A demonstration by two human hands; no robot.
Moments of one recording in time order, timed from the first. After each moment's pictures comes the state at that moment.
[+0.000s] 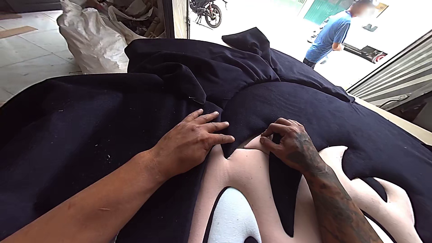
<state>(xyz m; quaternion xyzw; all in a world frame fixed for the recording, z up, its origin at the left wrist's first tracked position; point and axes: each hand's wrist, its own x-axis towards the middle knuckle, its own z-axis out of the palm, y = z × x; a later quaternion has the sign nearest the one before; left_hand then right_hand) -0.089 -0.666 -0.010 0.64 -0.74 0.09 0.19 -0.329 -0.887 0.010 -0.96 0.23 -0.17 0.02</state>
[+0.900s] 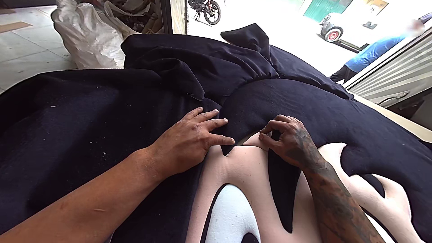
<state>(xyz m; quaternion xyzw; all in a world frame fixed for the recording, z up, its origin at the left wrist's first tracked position) -0.092 -0.667 -0.008 0.63 -0.75 0.08 0.17 -0.329 -0.888 0.009 -0.96 0.23 -0.17 0.02</state>
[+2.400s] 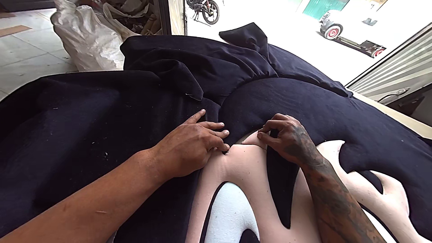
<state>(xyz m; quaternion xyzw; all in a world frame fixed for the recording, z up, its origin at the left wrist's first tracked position) -0.102 -0.664 -0.004 0.63 -0.75 0.02 0.20 -0.329 -0.888 0.011 -0.96 0.24 -0.16 0.05</state>
